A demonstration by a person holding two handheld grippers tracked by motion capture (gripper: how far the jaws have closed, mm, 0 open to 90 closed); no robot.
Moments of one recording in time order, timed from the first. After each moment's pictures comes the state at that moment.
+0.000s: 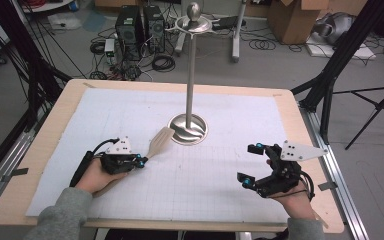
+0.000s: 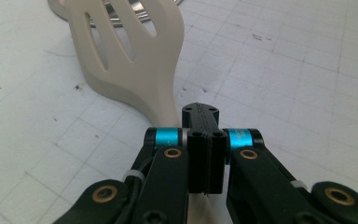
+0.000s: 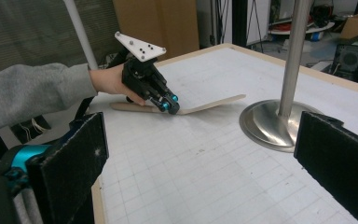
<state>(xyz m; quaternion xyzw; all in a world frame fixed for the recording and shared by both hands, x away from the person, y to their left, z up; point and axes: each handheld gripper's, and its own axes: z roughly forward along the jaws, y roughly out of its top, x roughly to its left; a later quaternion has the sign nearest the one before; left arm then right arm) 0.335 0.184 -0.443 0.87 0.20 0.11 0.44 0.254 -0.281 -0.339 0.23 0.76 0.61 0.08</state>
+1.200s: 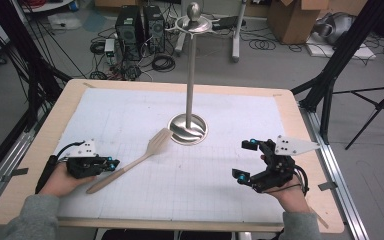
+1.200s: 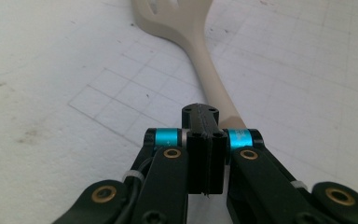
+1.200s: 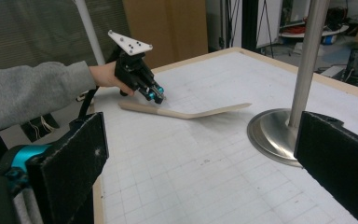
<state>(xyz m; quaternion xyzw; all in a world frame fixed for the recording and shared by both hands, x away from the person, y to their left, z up) 0.320 0.272 -0.444 0.86 0.21 0.09 0.45 0.266 -0.271 -0.336 0.21 0.76 0.61 0.07</state>
